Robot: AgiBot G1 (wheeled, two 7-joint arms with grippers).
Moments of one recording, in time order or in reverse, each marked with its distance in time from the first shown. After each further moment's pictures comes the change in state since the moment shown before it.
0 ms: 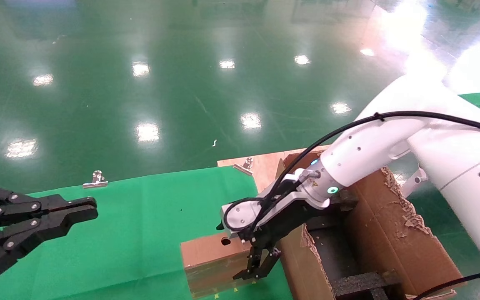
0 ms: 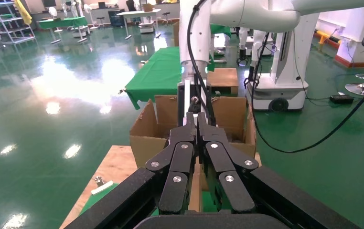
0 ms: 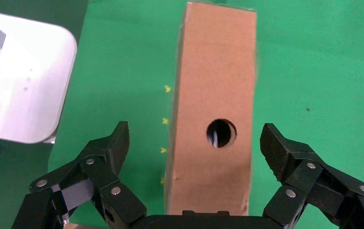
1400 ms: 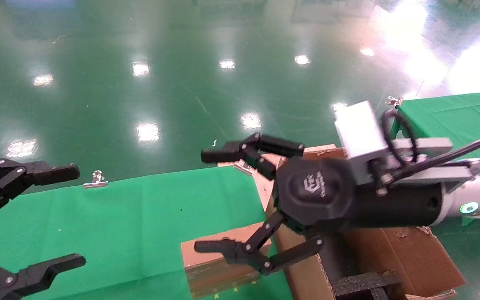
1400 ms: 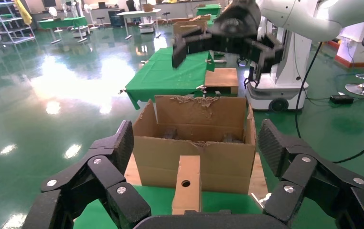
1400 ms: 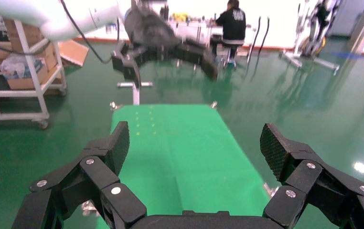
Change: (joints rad) left arm 0.001 0.001 -0.002 0.000 0.001 0.000 -0.001; right arm -0.483 0.360 0.607 0.381 0.694 0.067 0.185
